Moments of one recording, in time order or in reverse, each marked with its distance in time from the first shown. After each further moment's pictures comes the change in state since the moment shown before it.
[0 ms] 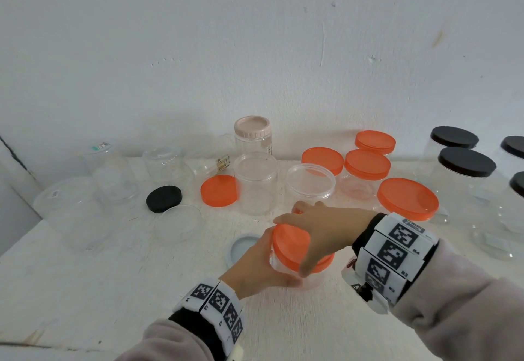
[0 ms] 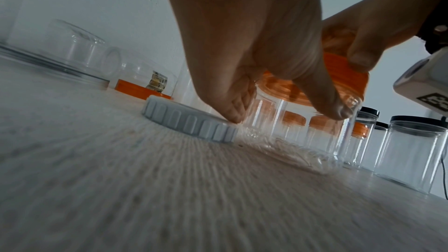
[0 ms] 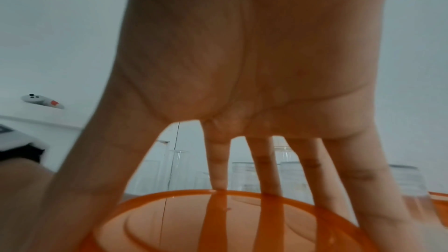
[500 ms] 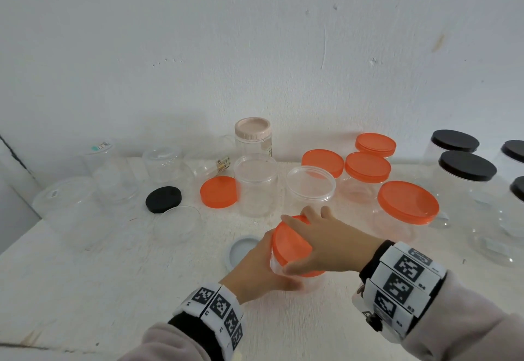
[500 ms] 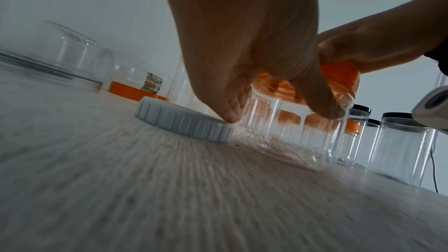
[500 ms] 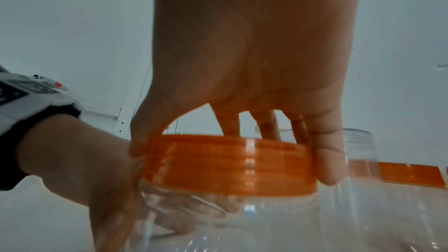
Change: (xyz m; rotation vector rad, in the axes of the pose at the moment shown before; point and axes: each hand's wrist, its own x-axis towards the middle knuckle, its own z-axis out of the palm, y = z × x) left_hand -0.004 0.005 0.003 0.038 0.028 0.000; right_hand 0.000 0.006 0.034 0.028 0.241 0.004
